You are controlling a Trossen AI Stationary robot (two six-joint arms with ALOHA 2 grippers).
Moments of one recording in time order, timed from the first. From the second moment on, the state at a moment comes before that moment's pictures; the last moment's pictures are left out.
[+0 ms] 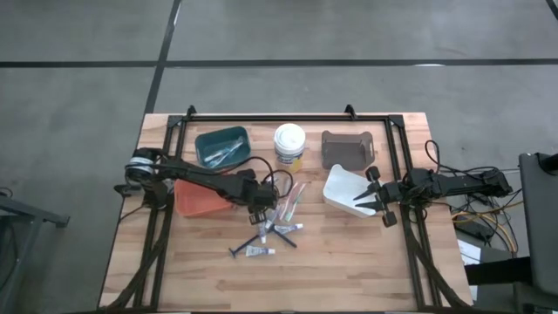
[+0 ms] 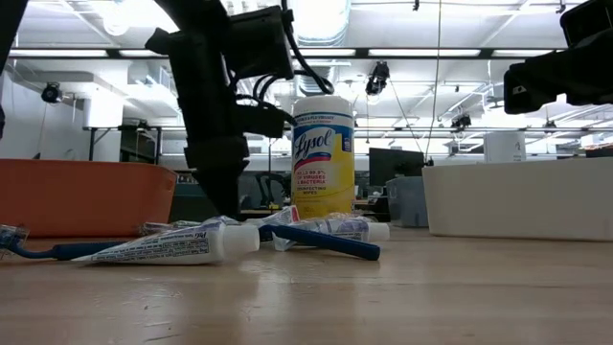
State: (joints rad) left arm -0.09 1.78 1.13 -0.67 -0.30 -0.36; right arm 0.10 0.08 0.01 0.06 -0.16 -0.05
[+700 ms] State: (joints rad) left arm -0.08 1.78 1.05 -0.62 -0.16 -0.41; right arm 0.10 0.08 0.01 0.06 -0.16 -0.05
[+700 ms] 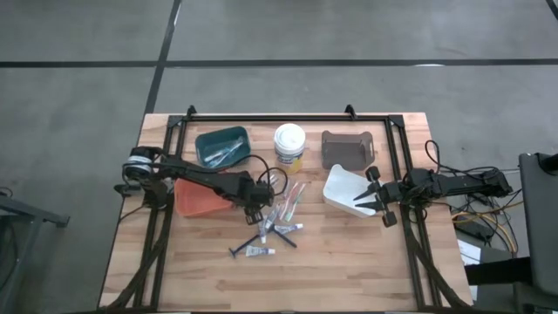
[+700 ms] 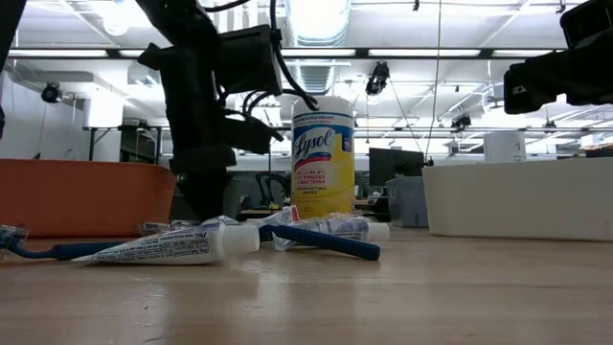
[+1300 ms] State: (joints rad) left arm -0.08 1.77 1.05 -0.61 -0.12 -0.43; right arm 0.10 0.08 0.01 0.06 -0.16 -0.05
